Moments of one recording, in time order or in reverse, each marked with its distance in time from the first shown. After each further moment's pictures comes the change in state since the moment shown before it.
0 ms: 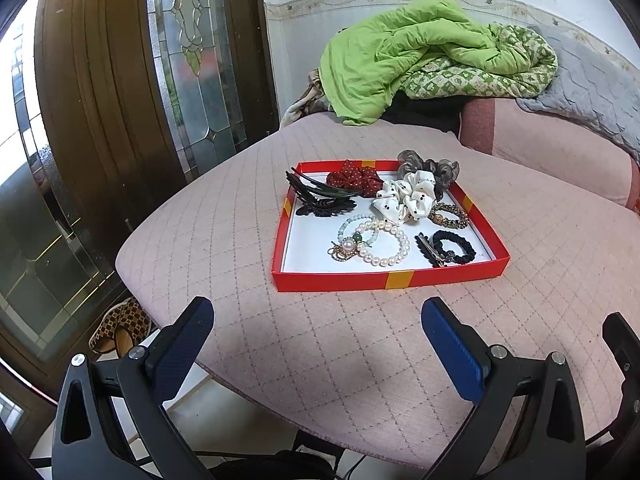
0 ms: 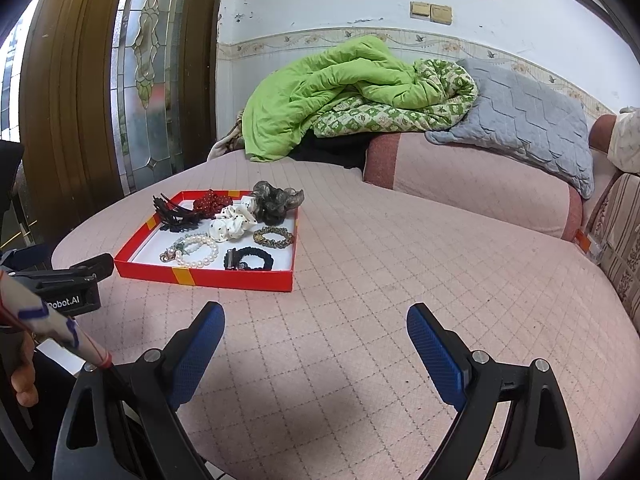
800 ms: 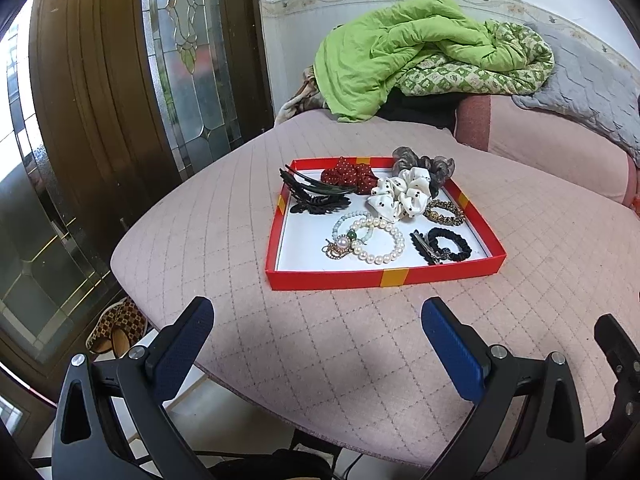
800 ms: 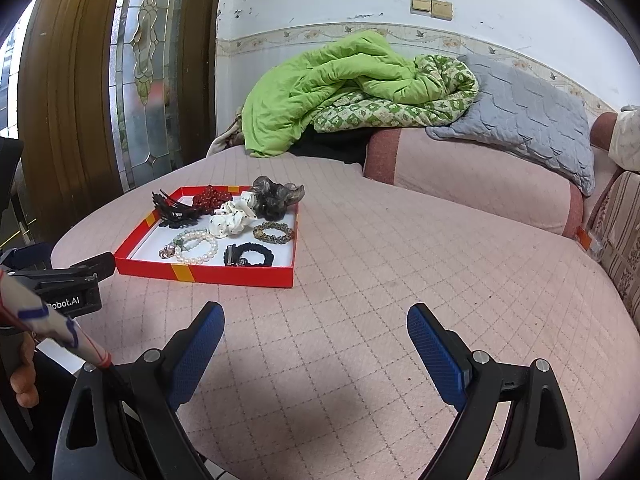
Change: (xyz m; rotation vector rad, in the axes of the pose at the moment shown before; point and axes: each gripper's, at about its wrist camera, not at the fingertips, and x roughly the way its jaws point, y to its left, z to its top) left arm 0.001 -0.002 0.001 0.007 0.008 -0.017; right arm 0.006 0.002 0.000 0.000 0.019 0.004
